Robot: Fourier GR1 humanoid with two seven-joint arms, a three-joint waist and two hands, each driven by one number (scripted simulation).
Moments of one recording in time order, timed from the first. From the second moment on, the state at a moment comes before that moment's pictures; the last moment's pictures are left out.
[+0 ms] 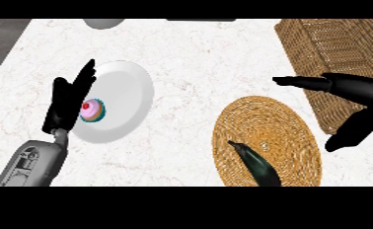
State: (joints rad) left arm -0.25 0.38 -0.14 -1.35 0.09 0.15 0.21; right arm -0.47 -0.79 0.31 -1.34 0.08 0.79 -0.41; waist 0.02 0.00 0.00
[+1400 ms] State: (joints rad) left arm -0.22 0.32 -0.08 -1.37 0.02 0.10 0.22; right arm -0.42 -0.55 0.51 -1.19 0.31 0.59 -0.54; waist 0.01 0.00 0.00
